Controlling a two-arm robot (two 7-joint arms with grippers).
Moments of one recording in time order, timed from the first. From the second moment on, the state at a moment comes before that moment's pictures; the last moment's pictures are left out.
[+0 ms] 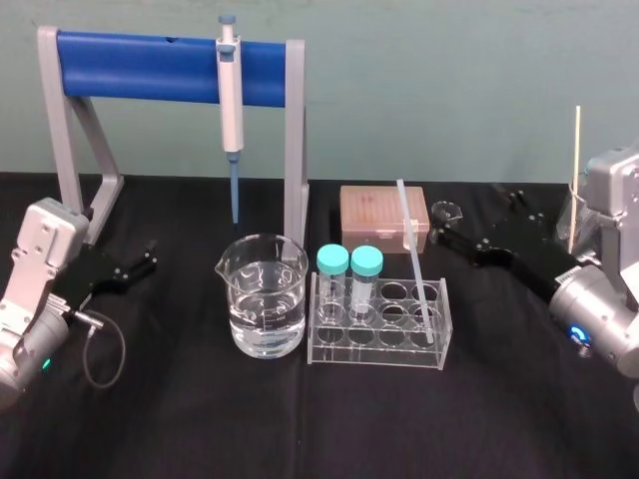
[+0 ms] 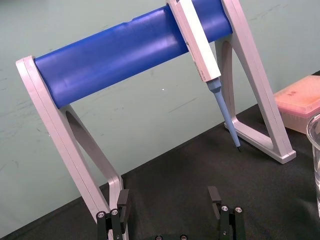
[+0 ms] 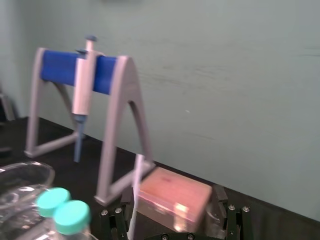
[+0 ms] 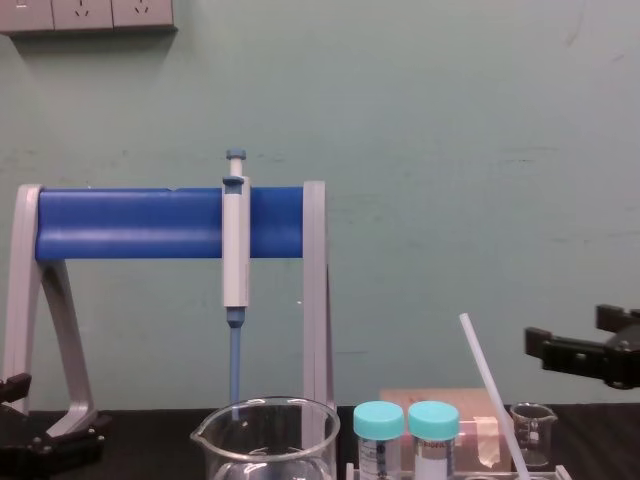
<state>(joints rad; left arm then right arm) -0.20 0.60 0.45 -1.41 -0.25 -0.12 0.03 0.20 0.54 -0.36 -1.55 0.48 -0.02 0.22</state>
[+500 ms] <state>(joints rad) -0.20 0.60 0.45 -1.41 -0.25 -0.12 0.03 0.24 0.47 -0.38 -1.53 0.48 0.10 0.27</state>
